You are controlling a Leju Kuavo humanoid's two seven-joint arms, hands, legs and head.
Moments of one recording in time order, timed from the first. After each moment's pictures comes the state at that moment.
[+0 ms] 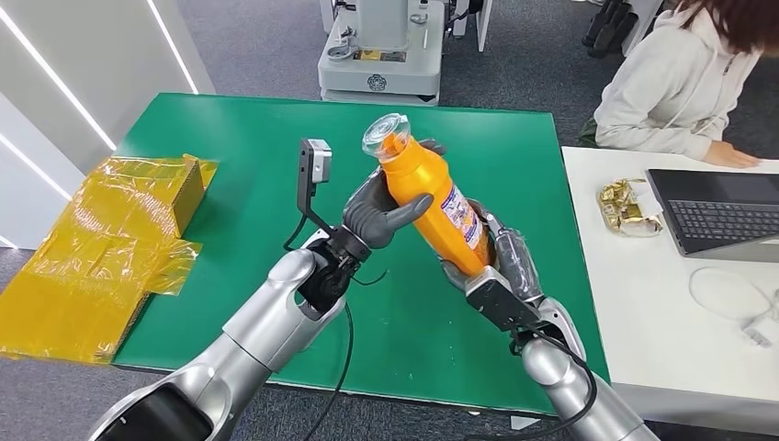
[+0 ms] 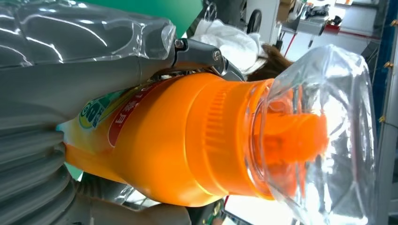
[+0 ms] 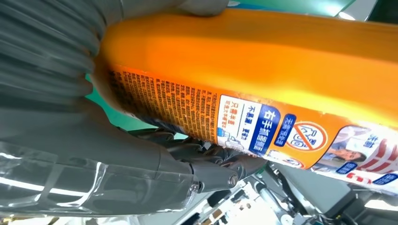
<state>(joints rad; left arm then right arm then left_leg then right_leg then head) -0.65 -0.15 -0.64 -1.06 0.72 -0.27 -0.21 -0.50 -0.20 0.62 -1.08 0.21 -0.35 -0.39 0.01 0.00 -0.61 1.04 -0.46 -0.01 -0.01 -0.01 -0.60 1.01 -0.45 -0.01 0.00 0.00</state>
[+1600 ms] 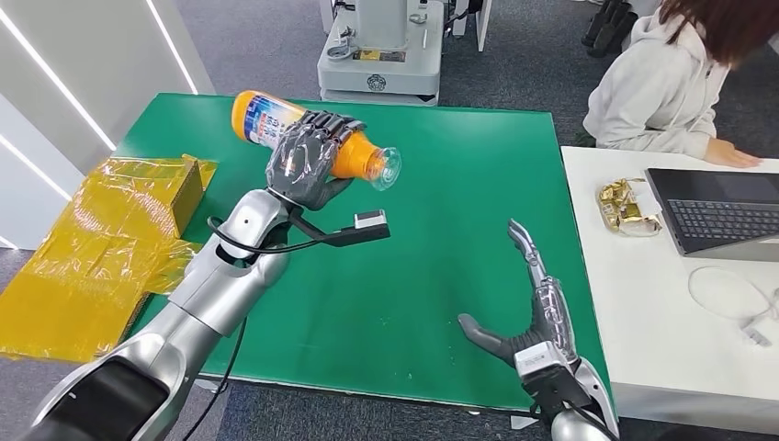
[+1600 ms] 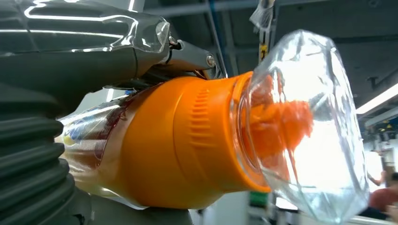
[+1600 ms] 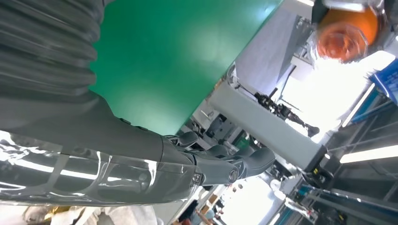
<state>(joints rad) -0.74 0.05 -0.61 -1.05 -1.15 0.40 -0.15 -0.13 -0.21 0.39 -1.54 0.28 -0.25 -0.42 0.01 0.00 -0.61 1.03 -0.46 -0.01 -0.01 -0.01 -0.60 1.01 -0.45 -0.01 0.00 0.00</state>
